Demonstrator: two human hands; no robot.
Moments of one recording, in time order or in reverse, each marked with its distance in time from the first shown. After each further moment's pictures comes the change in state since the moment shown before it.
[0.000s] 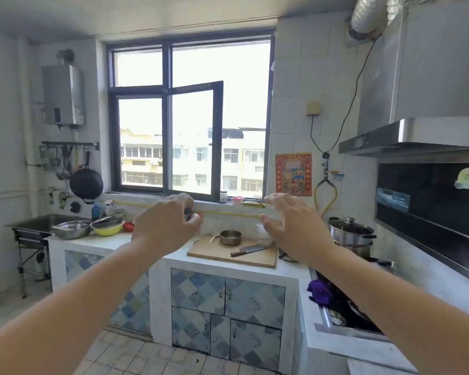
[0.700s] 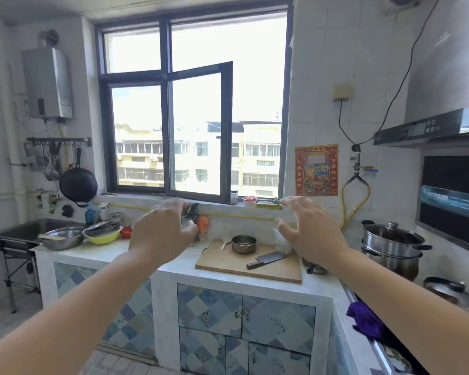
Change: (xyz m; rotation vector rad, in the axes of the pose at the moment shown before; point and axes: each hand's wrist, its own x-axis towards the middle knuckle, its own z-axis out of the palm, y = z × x) left_hand 0.162 -0.155 0.132 0.053 -0.004 -0.032; right_hand 0.182 0.039 0.173 0.006 -0.006 0.090
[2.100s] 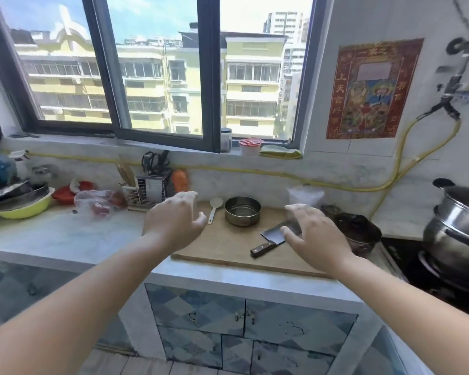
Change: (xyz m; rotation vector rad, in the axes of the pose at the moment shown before) left_hand 0.322 -0.154 0.476 0.026 -0.302 0.073; right_hand 0.287 0.216 0.426 -0.009 -0.269 0.201
